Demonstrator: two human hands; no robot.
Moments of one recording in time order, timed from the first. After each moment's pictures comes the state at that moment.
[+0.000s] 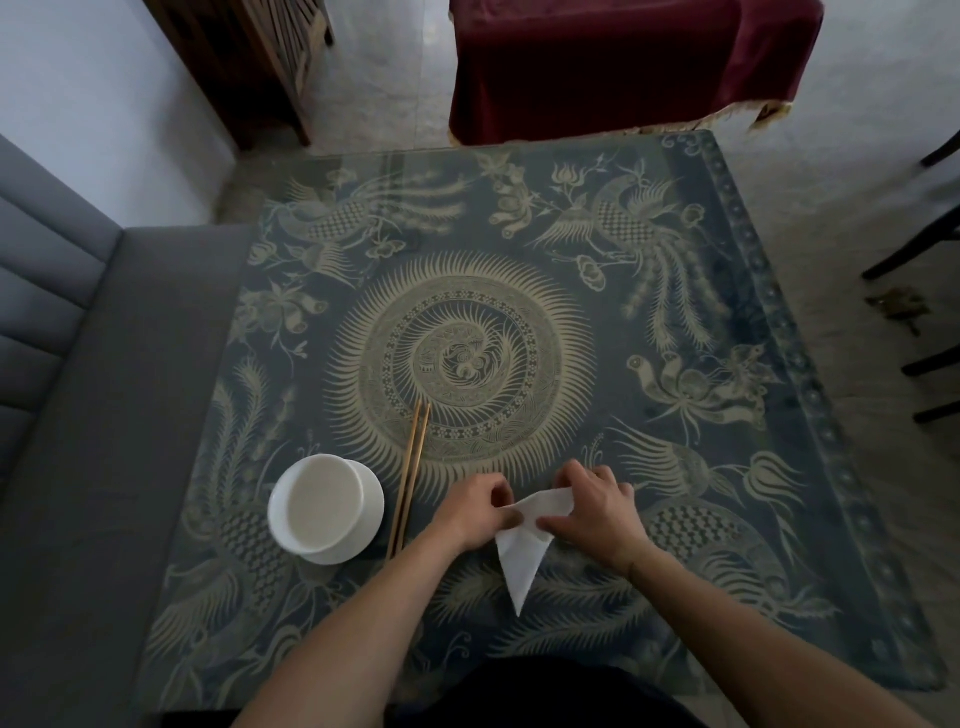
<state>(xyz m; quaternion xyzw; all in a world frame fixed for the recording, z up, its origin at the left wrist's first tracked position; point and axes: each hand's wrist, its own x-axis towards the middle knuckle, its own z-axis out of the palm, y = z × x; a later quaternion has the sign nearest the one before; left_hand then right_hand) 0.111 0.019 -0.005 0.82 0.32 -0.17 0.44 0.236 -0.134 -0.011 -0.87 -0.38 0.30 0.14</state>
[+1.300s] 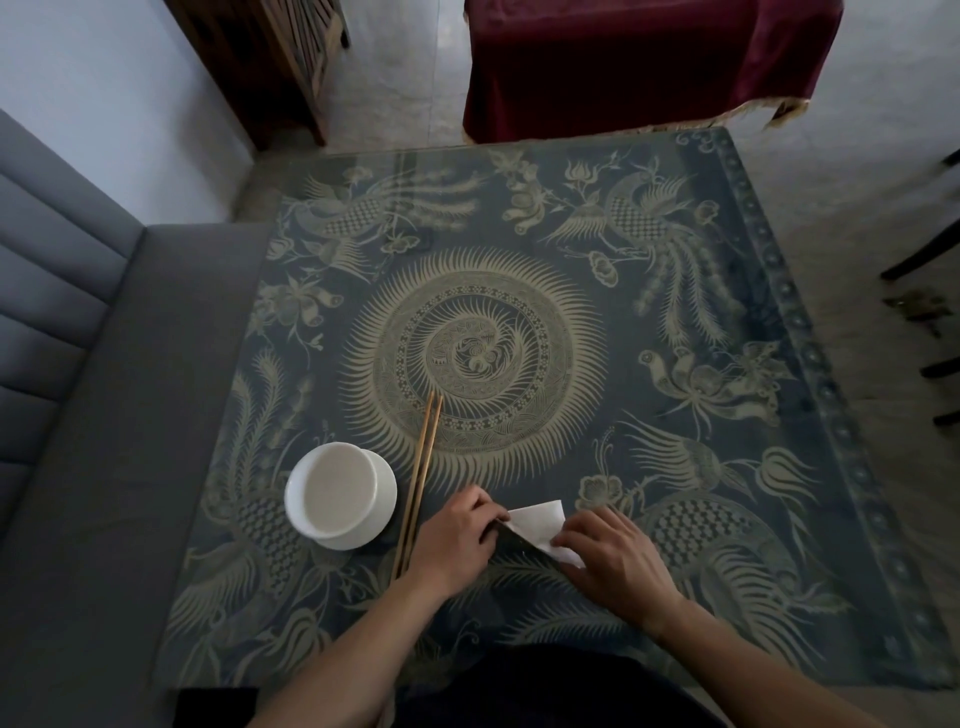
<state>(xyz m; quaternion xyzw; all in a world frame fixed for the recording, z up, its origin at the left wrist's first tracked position) 0.048 -0.001 -0.019 0.92 0.25 -0.04 0.29 0.206 -0.188 -0.022 -0.76 -0.60 0.12 0.21</state>
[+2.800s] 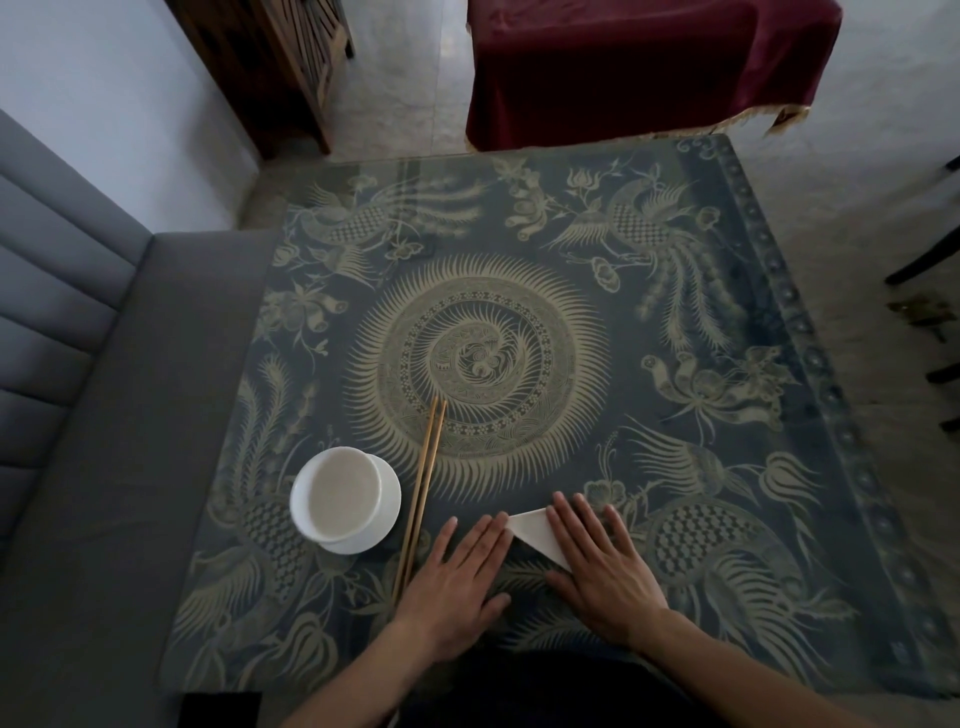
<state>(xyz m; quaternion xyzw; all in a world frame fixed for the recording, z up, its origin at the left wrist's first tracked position) 0.003 -0.024 -0.028 0.98 0.11 -0.16 0.09 0.186 -0.189 -0.039 -0.80 -0.58 0.15 0.00</state>
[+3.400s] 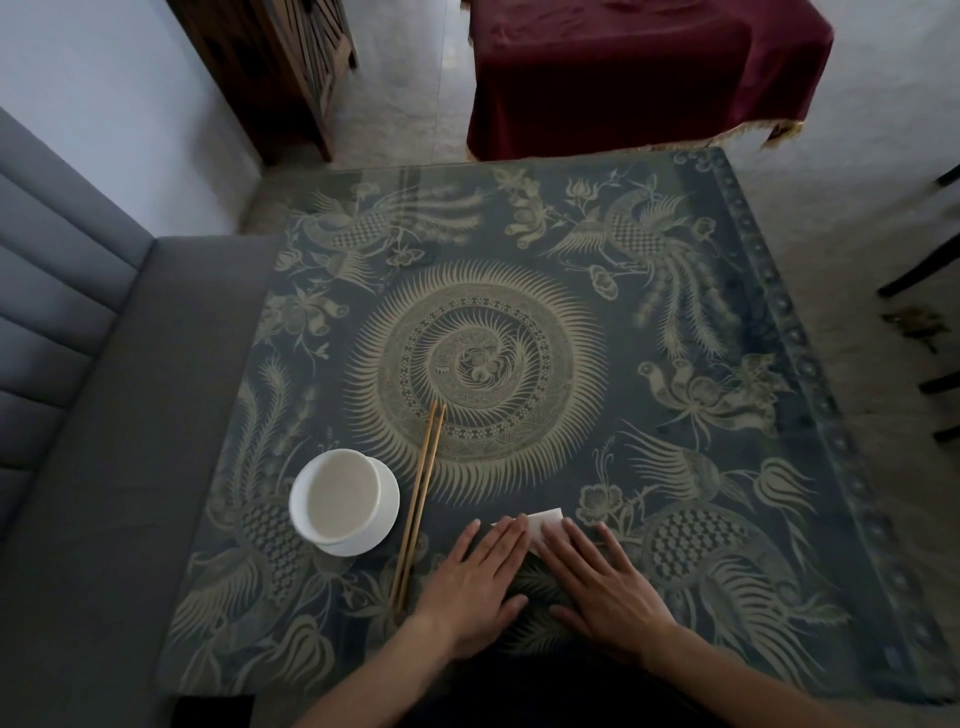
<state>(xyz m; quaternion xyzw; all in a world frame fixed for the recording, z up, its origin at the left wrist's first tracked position) 0.025 -0.035 -0.031 0.98 0.08 -0.18 0.09 0.187 -0.205 -0.038 -0.74 -0.66 0.14 -0.03</state>
